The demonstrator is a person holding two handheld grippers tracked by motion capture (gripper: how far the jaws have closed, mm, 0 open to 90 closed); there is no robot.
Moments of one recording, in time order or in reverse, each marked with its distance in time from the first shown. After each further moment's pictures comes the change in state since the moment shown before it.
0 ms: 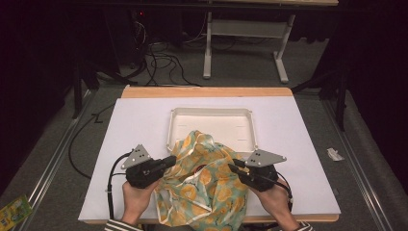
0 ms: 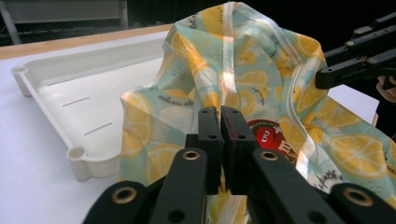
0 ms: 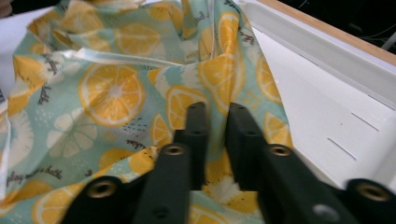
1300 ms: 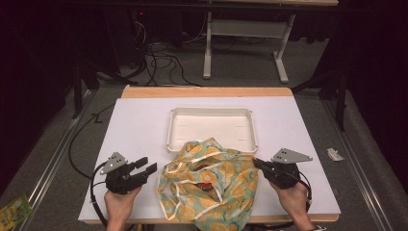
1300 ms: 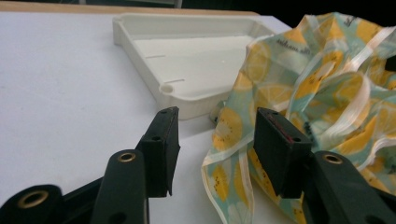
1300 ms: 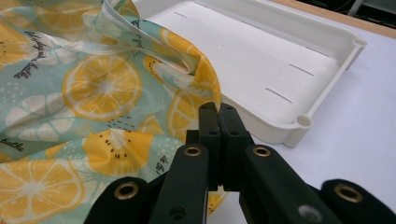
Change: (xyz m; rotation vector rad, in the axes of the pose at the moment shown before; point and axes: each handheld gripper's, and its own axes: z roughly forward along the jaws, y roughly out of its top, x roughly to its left) left arm 0.031 -0.036 -0.033 0.026 0.182 -0.144; right arm -0.047 -0.042 -0.022 0.000 -0.087 0.146
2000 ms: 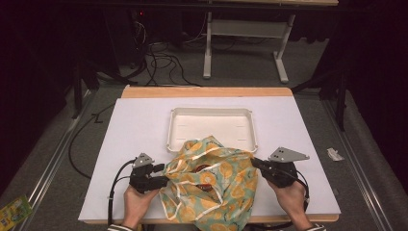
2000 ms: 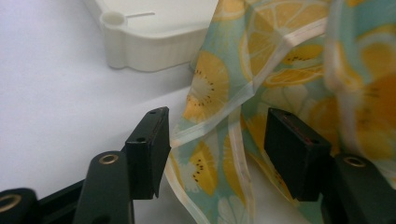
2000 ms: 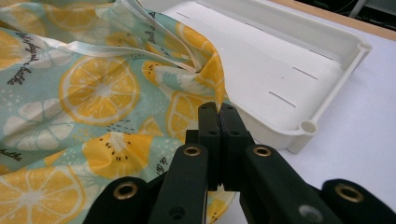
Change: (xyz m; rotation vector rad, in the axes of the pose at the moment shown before) left arm -0.012 -0.016 0.062 0.214 -0.031 0.005; right arm 0.003 0.004 0.005 0.006 0.000 -0.006
